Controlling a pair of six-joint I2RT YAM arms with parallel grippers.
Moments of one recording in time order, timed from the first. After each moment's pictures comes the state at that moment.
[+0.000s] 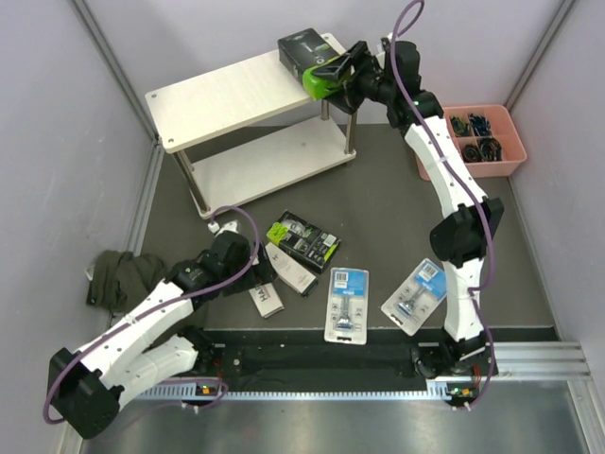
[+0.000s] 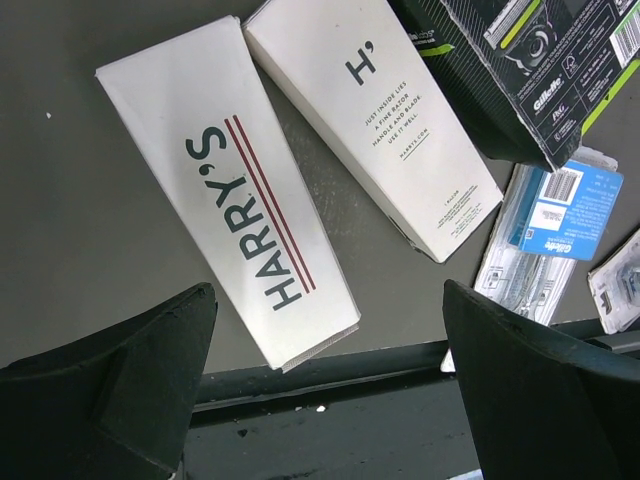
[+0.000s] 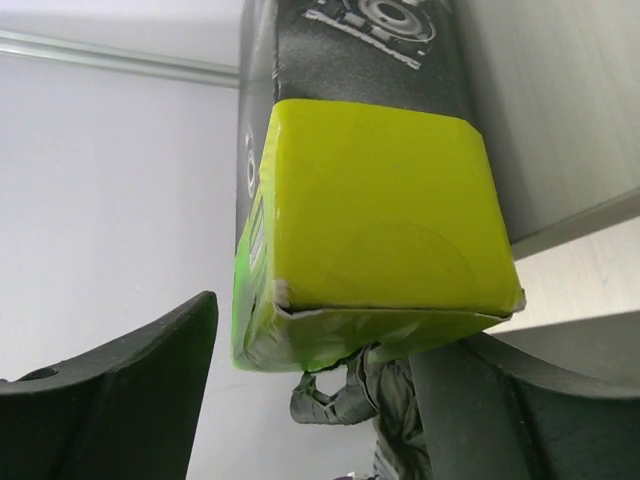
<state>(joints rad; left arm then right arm) -0.61 0.88 0.64 -0.67 -0.09 -0.84 0.37 2.14 2.40 -0.41 -0.45 1.19</state>
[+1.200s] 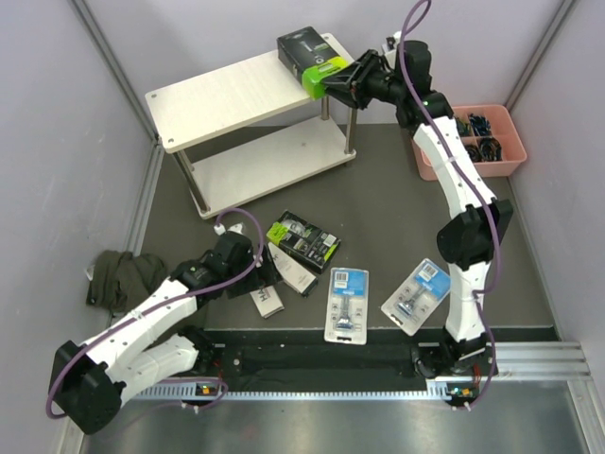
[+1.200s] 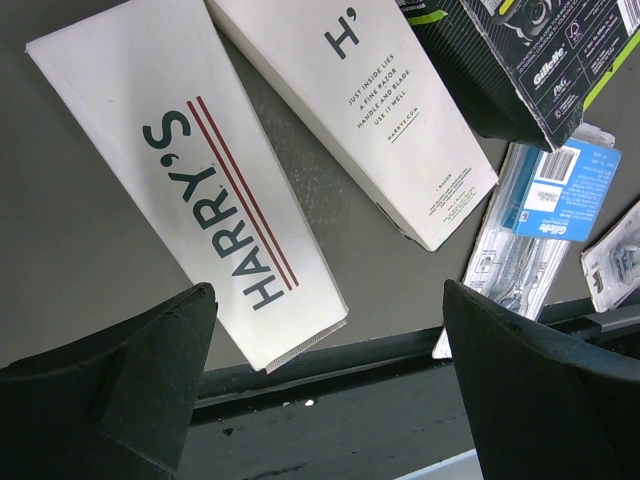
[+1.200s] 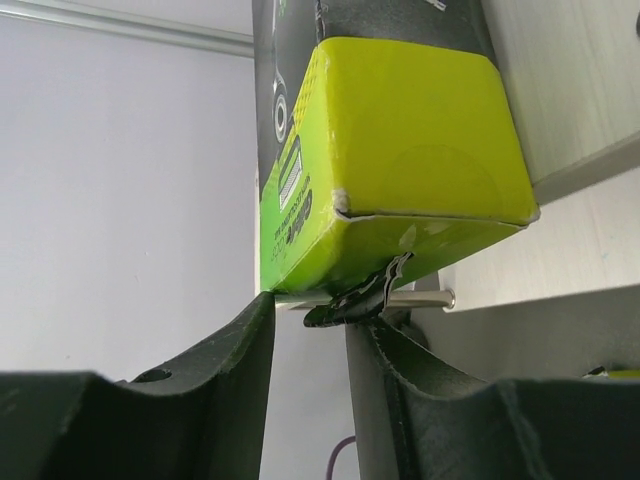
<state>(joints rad) -0.61 0.91 0.61 -0.62 -0.01 -0.85 0.33 2.08 2.32 -0.41 -0.55 1.18</state>
